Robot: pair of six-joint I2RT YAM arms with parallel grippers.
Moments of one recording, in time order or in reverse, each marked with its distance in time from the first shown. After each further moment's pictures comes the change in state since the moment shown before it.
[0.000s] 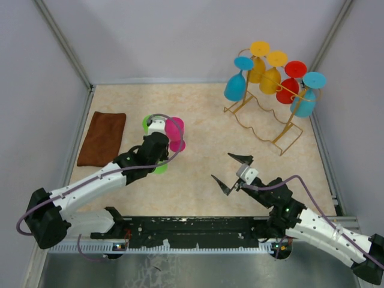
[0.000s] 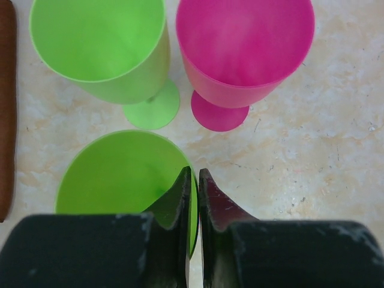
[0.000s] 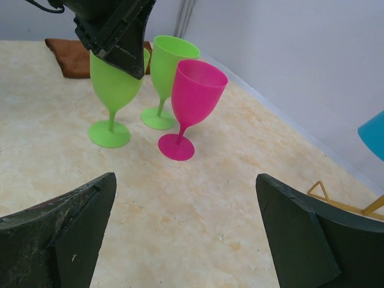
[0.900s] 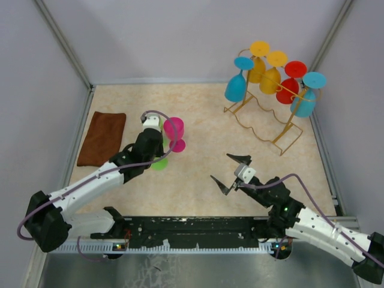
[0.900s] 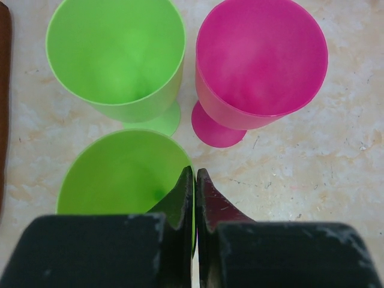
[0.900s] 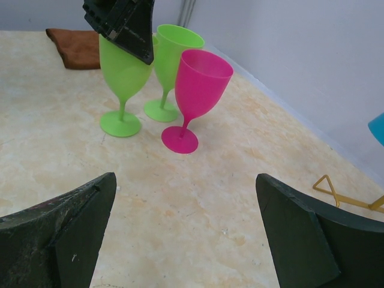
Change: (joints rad) left arm 0.108 -0.035 -0.043 0.092 0.093 0.027; right arm 0.000 0.032 0.000 0.001 0.001 0.010
